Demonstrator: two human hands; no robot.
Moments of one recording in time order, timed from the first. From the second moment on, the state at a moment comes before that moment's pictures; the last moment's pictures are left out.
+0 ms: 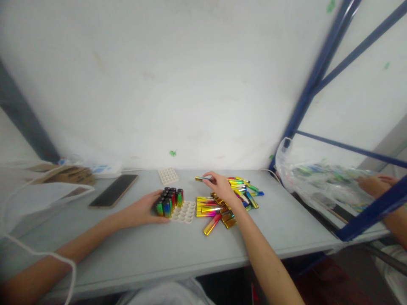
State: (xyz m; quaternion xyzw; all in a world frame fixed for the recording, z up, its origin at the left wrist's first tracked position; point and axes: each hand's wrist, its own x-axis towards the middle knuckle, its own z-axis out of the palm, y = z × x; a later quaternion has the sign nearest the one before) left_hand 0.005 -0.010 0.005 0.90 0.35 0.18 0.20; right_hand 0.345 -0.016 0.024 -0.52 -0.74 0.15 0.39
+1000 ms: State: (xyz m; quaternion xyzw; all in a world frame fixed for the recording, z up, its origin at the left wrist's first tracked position) left_hand 0.005 -0.009 0.006 0.90 0.33 0.18 0.20; right_hand 0.266 -0.029 0.013 -0.56 -0.65 0.22 0.47
